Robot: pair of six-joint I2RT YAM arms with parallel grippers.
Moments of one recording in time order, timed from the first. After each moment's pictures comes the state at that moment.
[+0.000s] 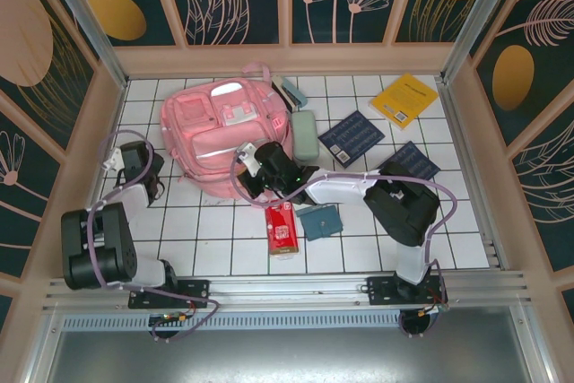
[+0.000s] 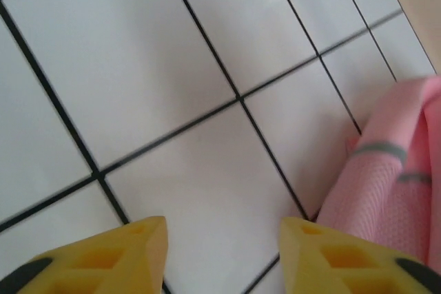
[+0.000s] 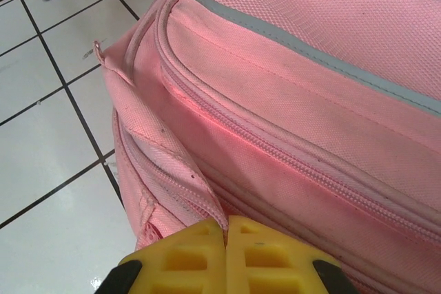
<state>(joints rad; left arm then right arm) 0.20 1.39 0.53 0.16 -0.14 -0.90 0.97 1.87 1.13 0.17 -0.10 0.09</state>
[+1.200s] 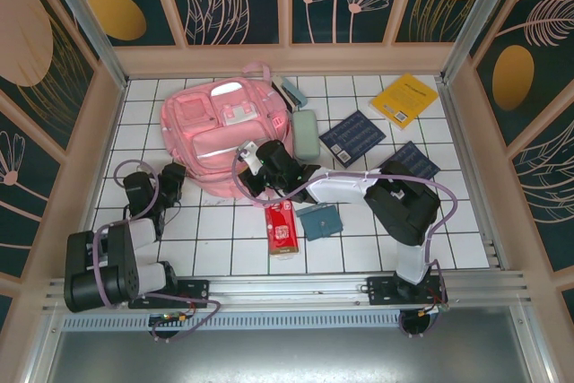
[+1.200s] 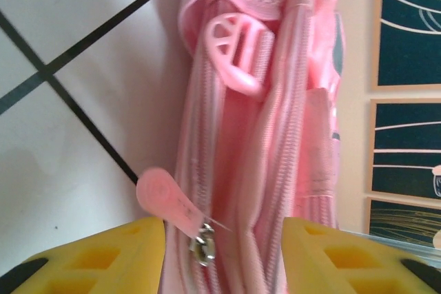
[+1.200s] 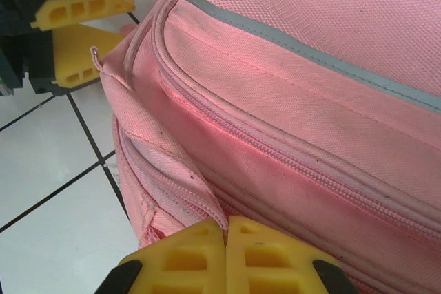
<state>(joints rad) 0.21 1.27 0.20 0.60 0.44 -1.17 0.96 1.87 1.13 0.17 -0.12 0.10</state>
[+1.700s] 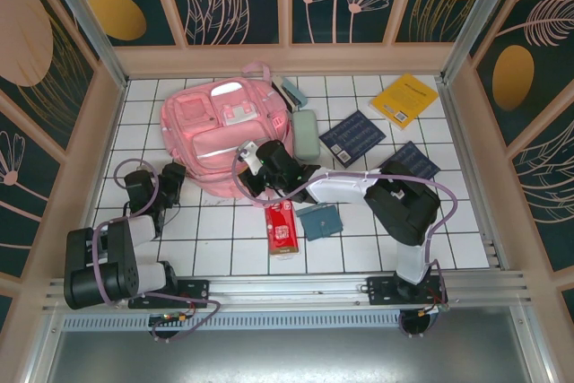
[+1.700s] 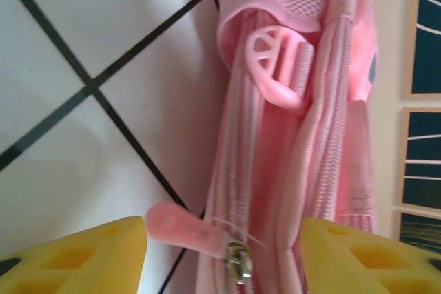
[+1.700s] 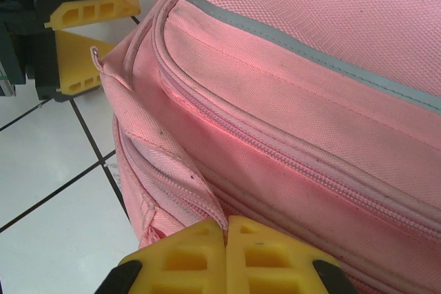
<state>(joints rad) 0.21 1.31 0.23 0.50 0.38 -1.12 0.96 1.87 1.13 0.17 -0.12 0.10</state>
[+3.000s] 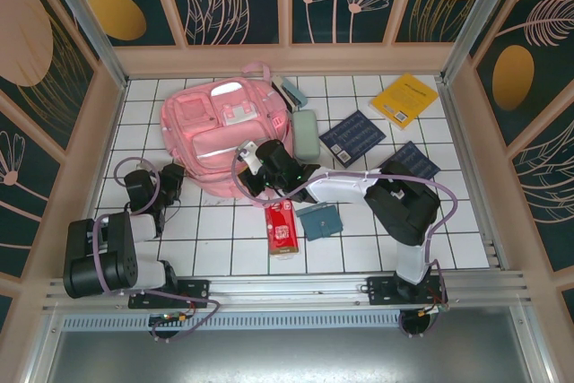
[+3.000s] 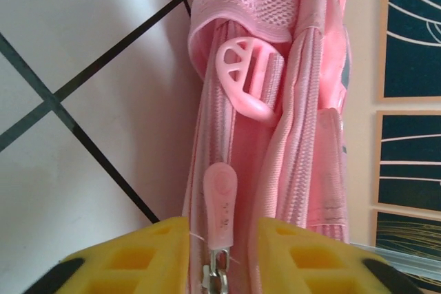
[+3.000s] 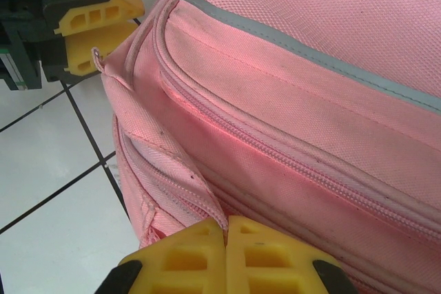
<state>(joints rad) 0.20 1.37 0.22 0.67 0.41 -1.16 0.96 1.87 1.14 0.16 -0.12 0.10</state>
